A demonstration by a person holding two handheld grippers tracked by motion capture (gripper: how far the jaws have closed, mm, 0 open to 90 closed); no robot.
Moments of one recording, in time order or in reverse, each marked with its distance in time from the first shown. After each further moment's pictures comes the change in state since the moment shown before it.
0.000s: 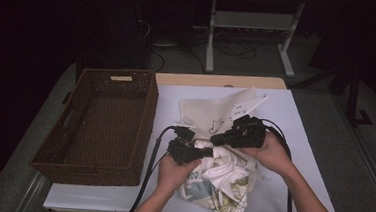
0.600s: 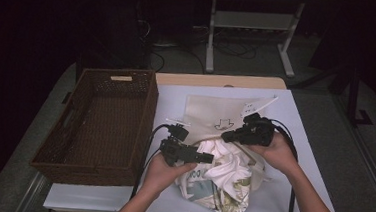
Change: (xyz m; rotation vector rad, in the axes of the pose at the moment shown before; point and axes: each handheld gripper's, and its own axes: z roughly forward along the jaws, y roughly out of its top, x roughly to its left) left arm -0.018 -0.003 -0.052 0.081 -0.082 0.007; right arm -0.028 -0.027 -0.007 0.005 -0.085 0.104
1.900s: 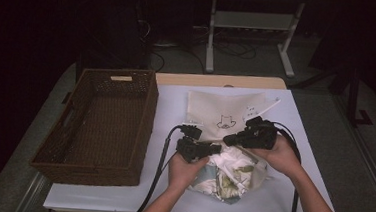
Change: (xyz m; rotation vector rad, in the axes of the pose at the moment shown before) left arm 0.012 0.009 0.051 -0.107 0.110 -0.023; right arm 0.005 -0.007 -0.005 0.012 0.022 -0.012
